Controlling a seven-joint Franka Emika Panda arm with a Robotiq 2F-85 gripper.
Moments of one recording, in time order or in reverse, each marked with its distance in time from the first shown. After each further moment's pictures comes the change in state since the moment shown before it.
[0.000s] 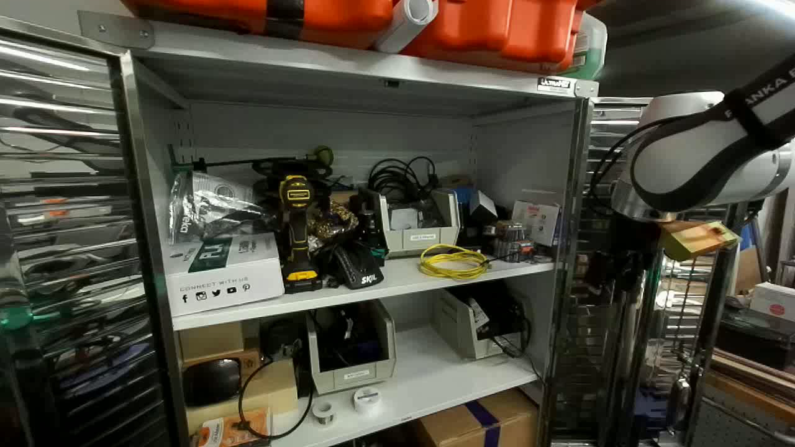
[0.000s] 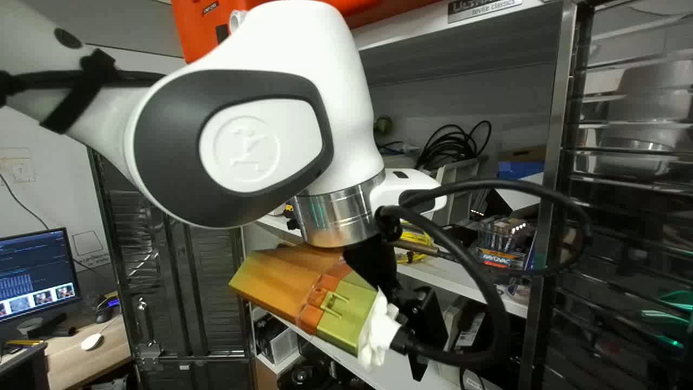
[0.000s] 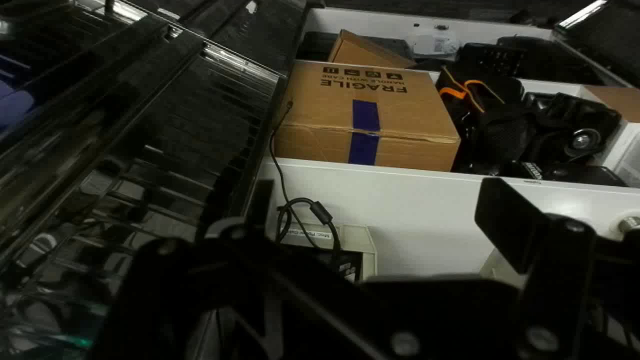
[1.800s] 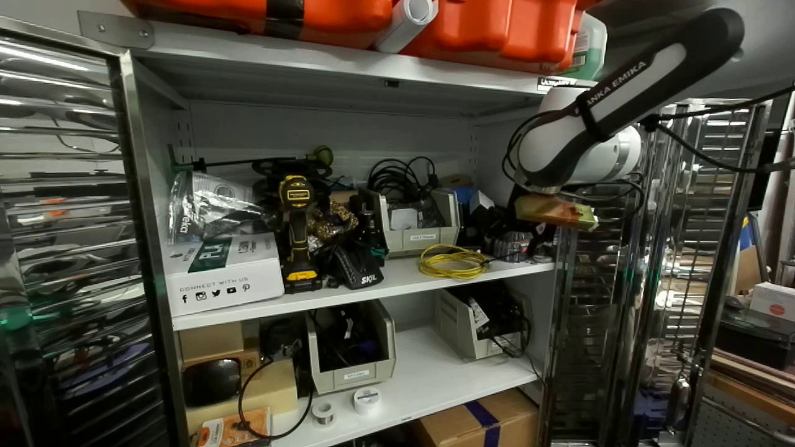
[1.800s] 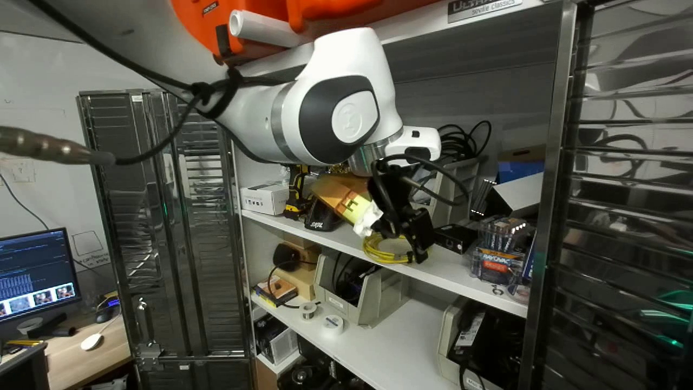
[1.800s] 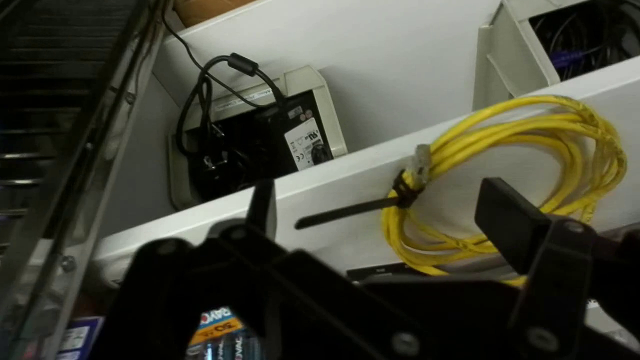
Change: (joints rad) arm 0.060 0.377 0.109 0.476 0.108 0.055 0.518
